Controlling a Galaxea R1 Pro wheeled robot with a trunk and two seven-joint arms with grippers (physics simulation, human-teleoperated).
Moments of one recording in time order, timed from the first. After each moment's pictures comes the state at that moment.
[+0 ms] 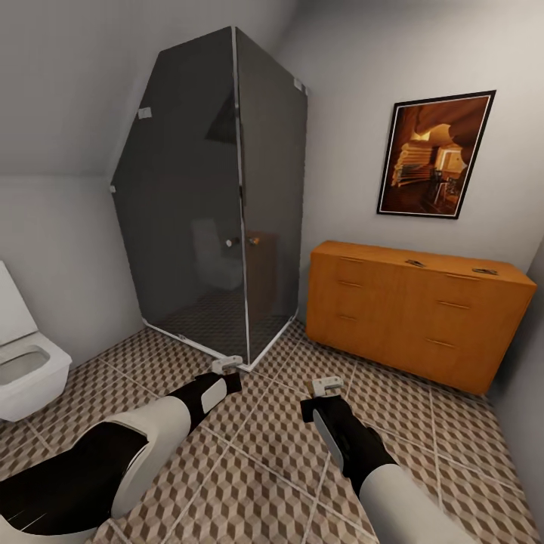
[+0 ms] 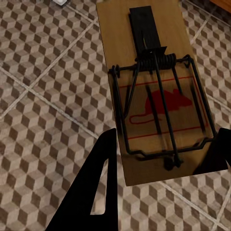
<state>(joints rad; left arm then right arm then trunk) -1.04 -0.17 -0.26 -0.02 0.55 0.17 0.20 -0.66 0.17 0.19 -0.71 -0.03 0.61 -0.22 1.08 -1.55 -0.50</state>
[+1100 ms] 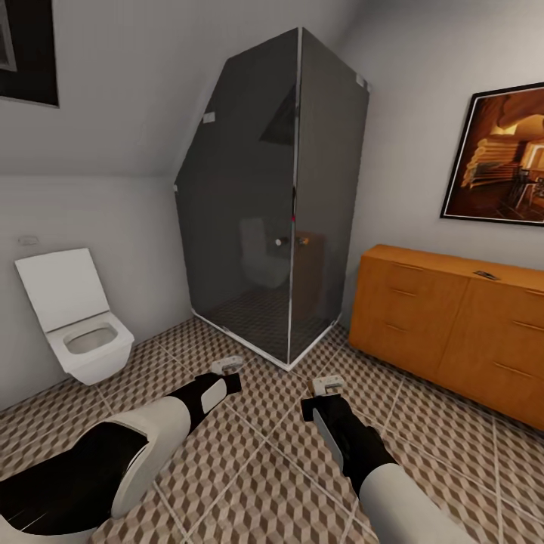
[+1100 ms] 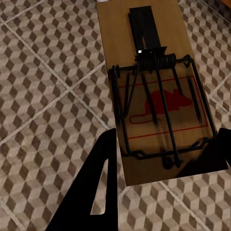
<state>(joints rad) -1.04 -0.17 -0.26 -0.02 0.55 0.17 0.20 -0.66 0.17 0.19 -0.72 -0.03 0.62 -0.22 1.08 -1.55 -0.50</state>
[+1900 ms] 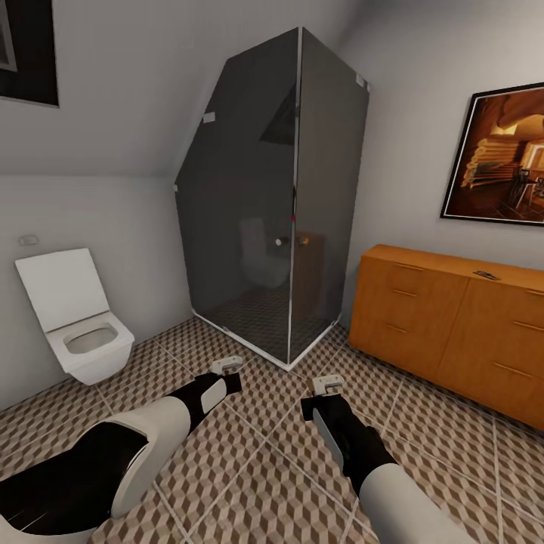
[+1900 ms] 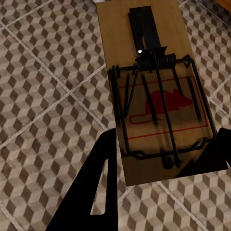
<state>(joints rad) -1.04 -0.17 -0.26 -0.02 0.55 0.17 0.19 -0.66 0.17 0.19 -0.72 -0.02 0.61 -0.22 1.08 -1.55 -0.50</state>
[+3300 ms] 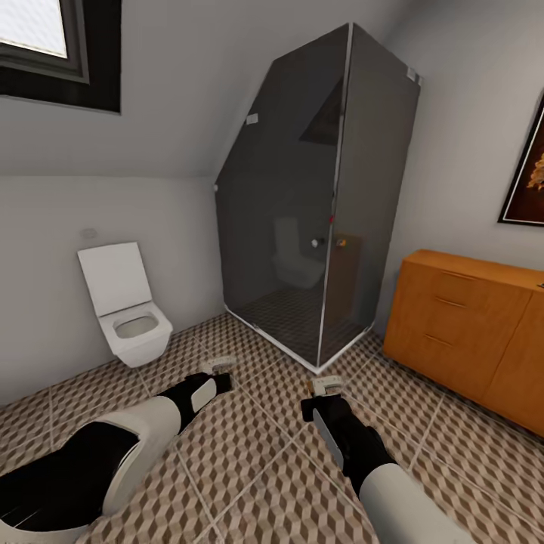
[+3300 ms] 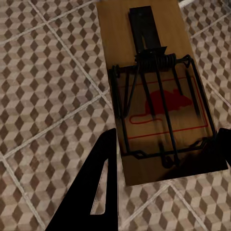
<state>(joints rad) -1.04 -0.13 -0.26 -0.02 0.55 0.17 0.19 -0.66 0.17 0.19 -0.72 -0.03 0.62 -0.22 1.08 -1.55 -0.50</state>
